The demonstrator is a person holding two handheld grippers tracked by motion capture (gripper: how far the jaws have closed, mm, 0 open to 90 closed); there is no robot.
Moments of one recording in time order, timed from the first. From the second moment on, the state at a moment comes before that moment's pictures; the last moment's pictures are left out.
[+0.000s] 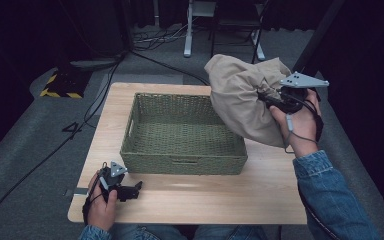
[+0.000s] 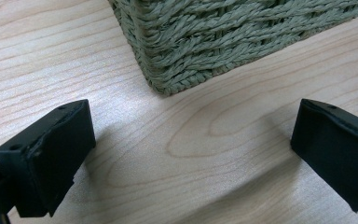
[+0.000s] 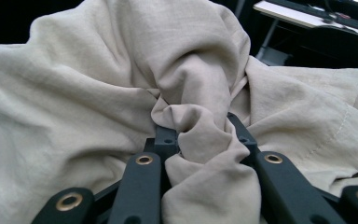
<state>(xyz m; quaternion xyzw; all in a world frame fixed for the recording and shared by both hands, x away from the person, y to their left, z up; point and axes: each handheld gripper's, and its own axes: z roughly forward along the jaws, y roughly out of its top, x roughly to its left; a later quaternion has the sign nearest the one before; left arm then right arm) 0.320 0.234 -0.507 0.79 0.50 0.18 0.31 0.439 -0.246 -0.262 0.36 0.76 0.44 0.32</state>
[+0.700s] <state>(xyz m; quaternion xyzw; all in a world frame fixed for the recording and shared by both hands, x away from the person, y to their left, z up) 0.321 0.234 -0.507 0.79 0.50 0.18 0.31 0.461 -0.315 -0.301 0.45 0.73 0.40 0.33</state>
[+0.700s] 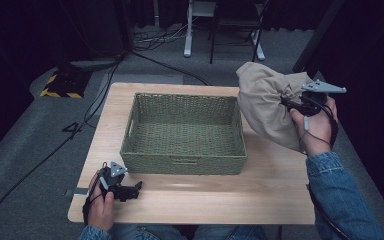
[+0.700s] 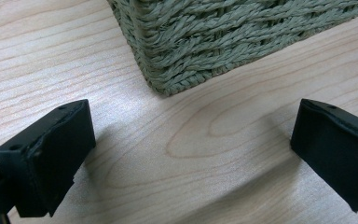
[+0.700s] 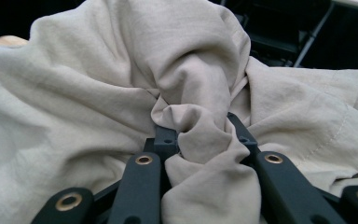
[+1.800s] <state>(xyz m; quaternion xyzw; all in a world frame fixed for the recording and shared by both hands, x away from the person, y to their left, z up) 0.321 0.234 -0.507 0.79 0.50 0.18 0.31 0.491 -0.345 -0.397 0.51 0.72 0.35 0.31</state>
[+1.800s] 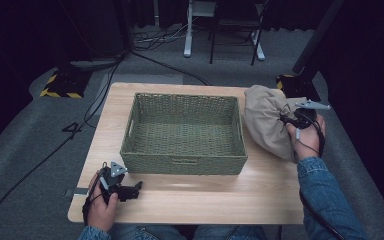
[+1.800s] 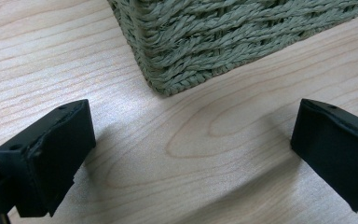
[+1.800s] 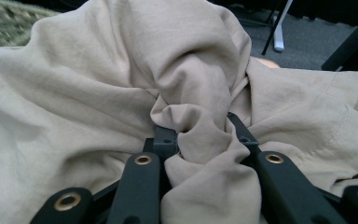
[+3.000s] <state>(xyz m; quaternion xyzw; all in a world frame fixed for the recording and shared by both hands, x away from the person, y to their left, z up) 0.321 0.234 -0.507 0.79 0.50 0.18 0.31 0.492 -0.357 -0.419 0.56 0.70 0.33 0.29</state>
